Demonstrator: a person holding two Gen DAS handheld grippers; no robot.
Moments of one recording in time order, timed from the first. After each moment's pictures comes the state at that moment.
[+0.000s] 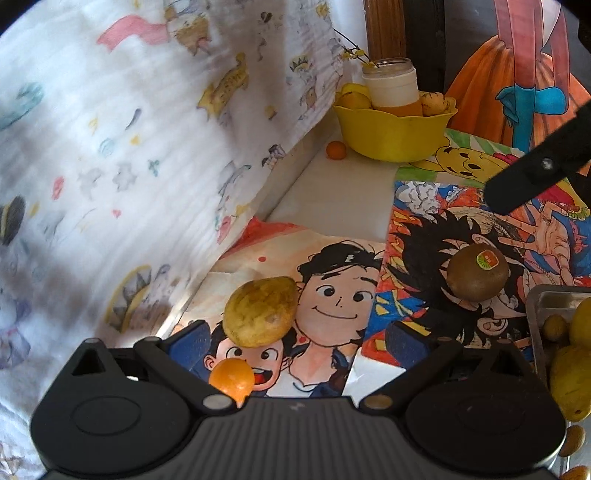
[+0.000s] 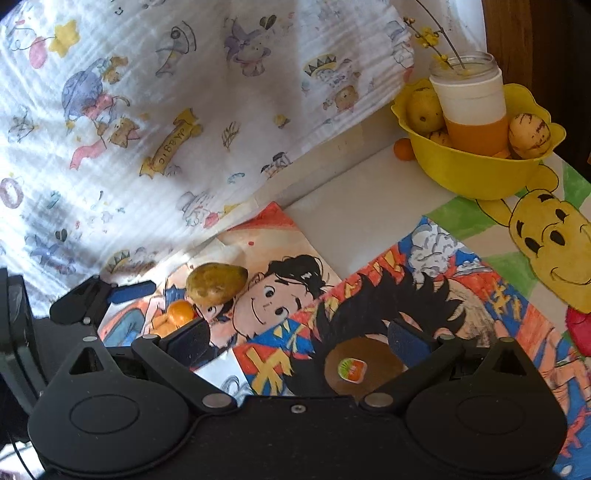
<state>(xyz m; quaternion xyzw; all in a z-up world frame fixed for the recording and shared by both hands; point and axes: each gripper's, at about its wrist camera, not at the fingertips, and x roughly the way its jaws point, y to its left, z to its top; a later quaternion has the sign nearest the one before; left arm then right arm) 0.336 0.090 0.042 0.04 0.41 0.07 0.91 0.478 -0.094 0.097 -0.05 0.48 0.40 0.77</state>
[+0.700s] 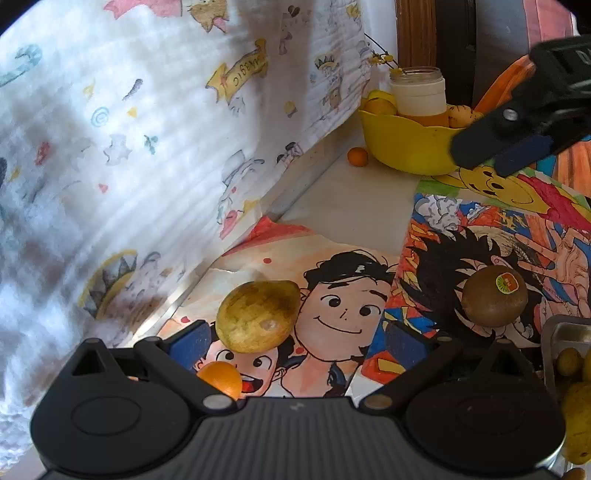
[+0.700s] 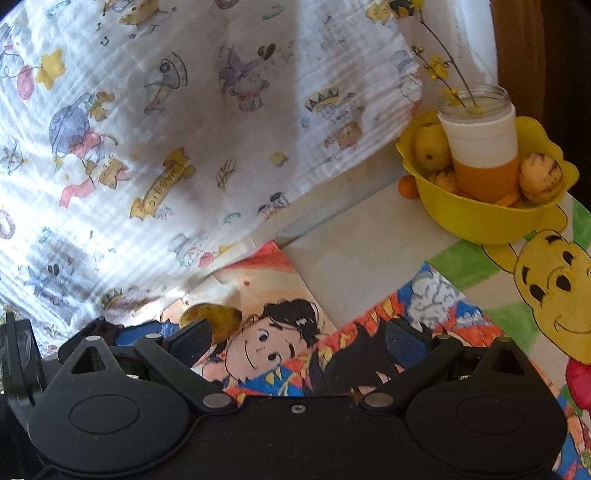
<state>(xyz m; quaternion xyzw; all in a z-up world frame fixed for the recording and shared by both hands) 0.344 0.090 0.026 0.00 0.39 0.11 0.91 0.506 -0.073 0.097 -0.04 0.45 0.42 0.79</state>
